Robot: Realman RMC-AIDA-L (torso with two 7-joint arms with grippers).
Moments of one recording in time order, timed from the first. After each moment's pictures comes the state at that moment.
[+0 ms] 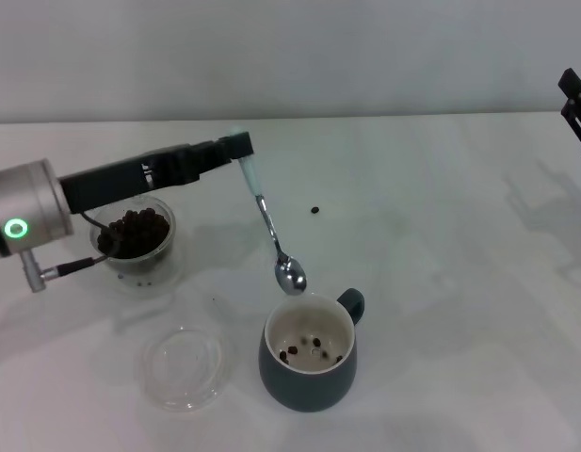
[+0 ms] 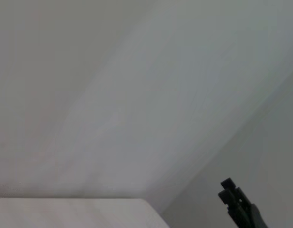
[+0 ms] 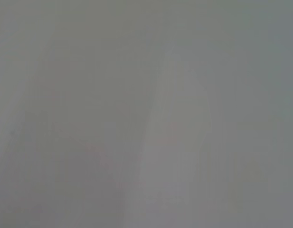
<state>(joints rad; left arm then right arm) -0.58 -2.04 1.13 0.60 1.41 1.34 -1.87 0.36 1.98 -1.39 -0.18 -0.25 -1.39 0.24</state>
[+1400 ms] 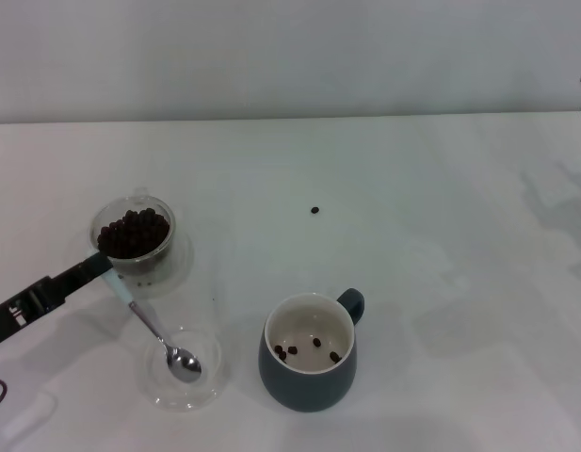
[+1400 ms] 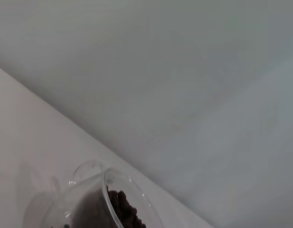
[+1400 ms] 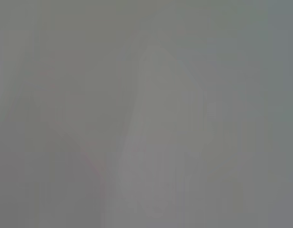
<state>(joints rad) -0.29 -2.02 0.98 0.42 1.37 1.37 -1.75 0.35 1.98 -1.34 -0.18 -0.25 -1.39 0.24</state>
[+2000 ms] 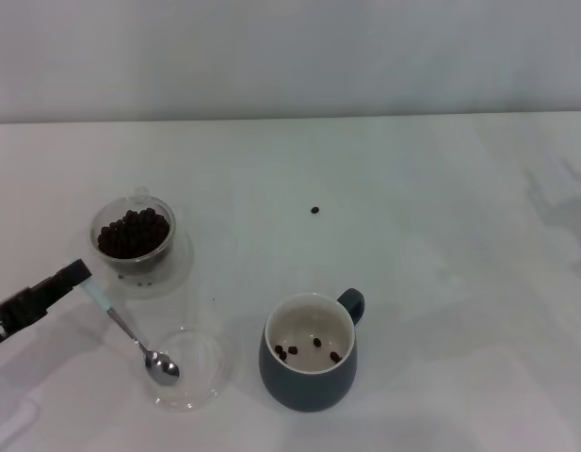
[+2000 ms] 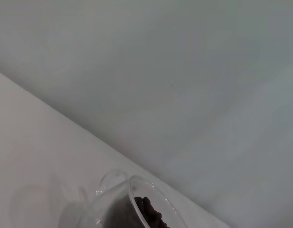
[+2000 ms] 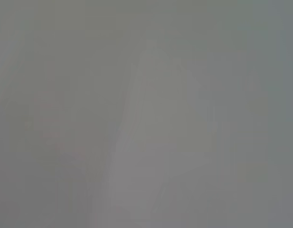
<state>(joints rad) -0.25 -2.02 0.95 0.42 1.37 1.35 -1.66 0.33 2.00 -1.31 -0.23 -0.25 -1.40 0.19</state>
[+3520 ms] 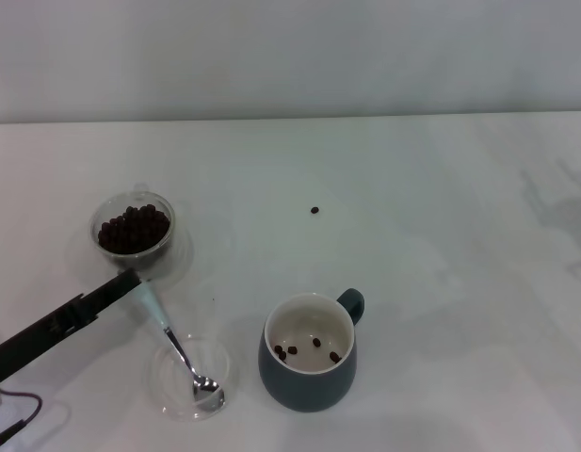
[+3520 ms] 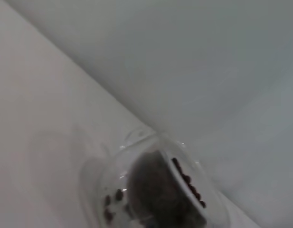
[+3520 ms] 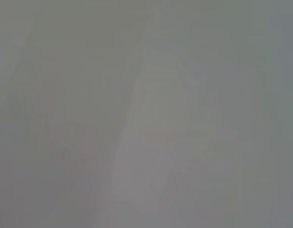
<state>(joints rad) -0.34 -2.06 0.94 0.28 1.38 1.23 -1.64 0.32 2.00 -1.31 -0.24 -0.26 -1.38 0.19</state>
